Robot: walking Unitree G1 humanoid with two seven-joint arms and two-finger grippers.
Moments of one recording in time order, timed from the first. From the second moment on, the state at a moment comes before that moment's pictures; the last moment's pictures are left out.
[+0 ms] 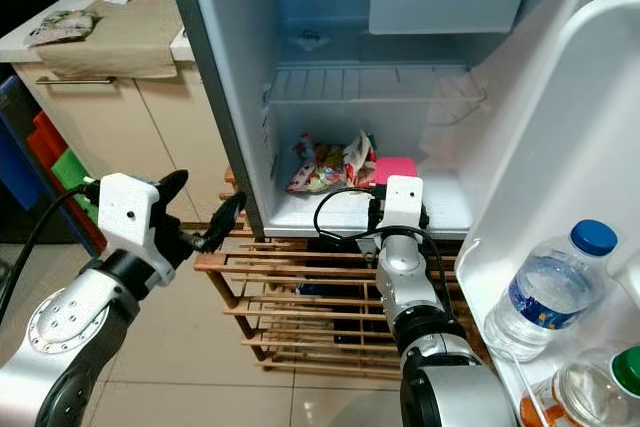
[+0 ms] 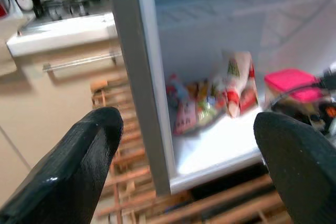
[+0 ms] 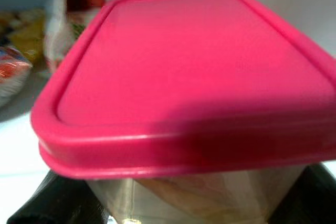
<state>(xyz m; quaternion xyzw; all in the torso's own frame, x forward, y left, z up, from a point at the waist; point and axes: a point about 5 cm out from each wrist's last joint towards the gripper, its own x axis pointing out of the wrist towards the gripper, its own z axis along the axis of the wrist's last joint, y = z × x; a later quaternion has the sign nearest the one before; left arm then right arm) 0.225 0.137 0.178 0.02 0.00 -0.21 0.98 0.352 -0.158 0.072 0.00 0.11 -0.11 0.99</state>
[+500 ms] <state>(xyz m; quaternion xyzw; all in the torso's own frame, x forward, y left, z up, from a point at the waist) 0.207 0.137 0.179 0.01 0.04 -0.21 0.98 0.368 -0.132 0.101 -0.06 0.03 -0.07 1.00</state>
